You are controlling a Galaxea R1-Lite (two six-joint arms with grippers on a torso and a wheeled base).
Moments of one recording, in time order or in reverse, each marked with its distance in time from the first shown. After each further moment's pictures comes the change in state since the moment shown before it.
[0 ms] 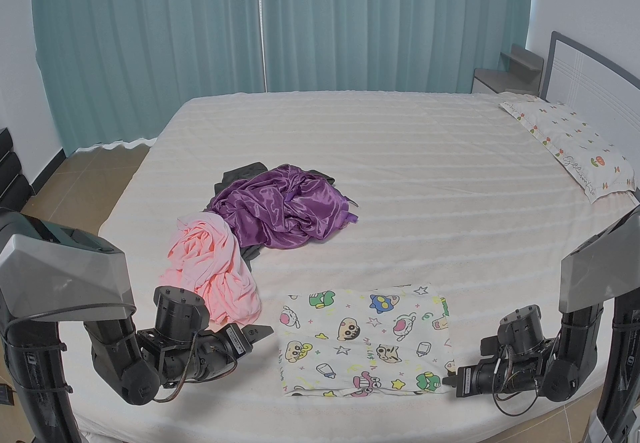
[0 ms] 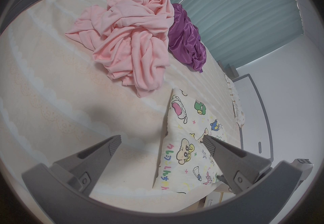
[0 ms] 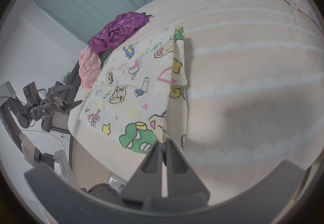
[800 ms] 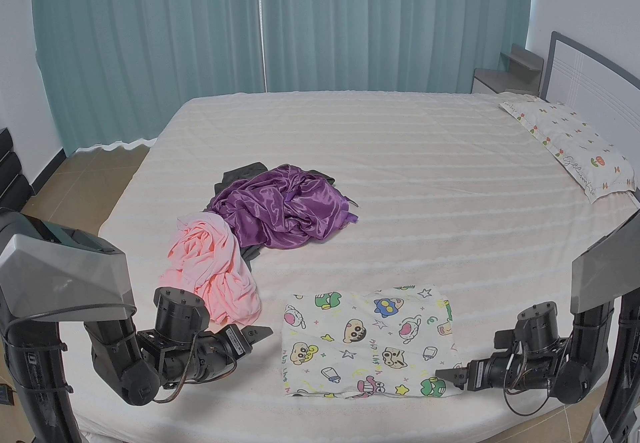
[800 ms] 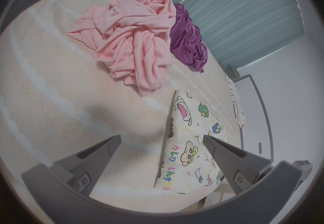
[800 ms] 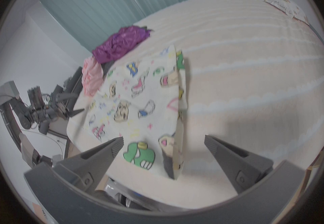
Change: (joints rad) left arm 0.000 0.002 0.004 -0.001 0.003 -0.006; right arm -0.070 -0.034 0.073 -0.190 -0.019 -0.034
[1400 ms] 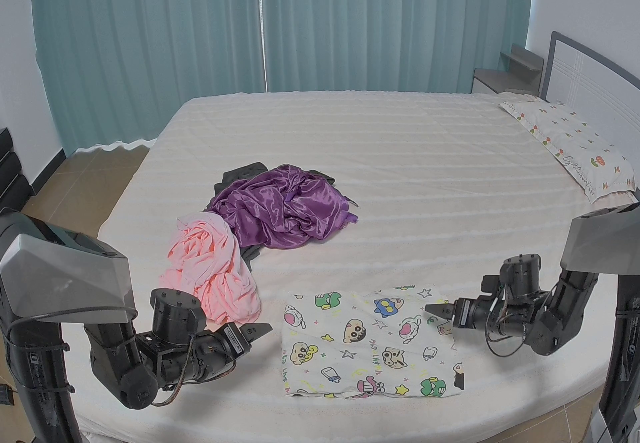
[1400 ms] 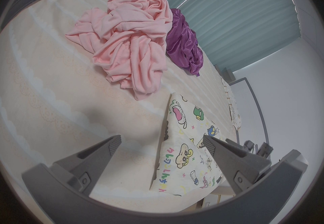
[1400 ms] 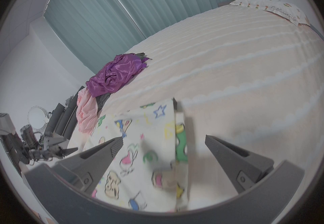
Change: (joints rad) left arm 0.000 0.014 0.035 -0.101 0.004 -0.011; right arm -0.078 0.082 -0.529 0.327 0.036 0.012
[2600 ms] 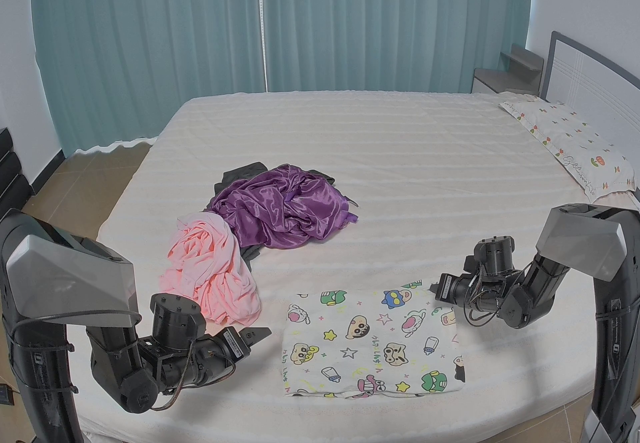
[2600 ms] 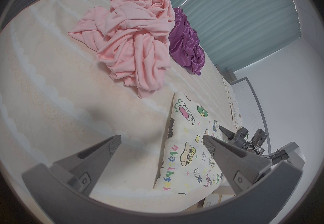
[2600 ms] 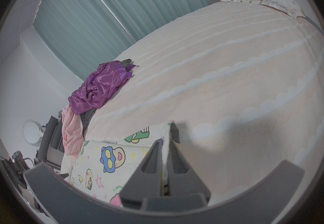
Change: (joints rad) left arm -0.004 0.018 0.022 -0.032 0.008 0.000; right arm -0.012 0.129 -0.289 0.148 -0.057 0.075
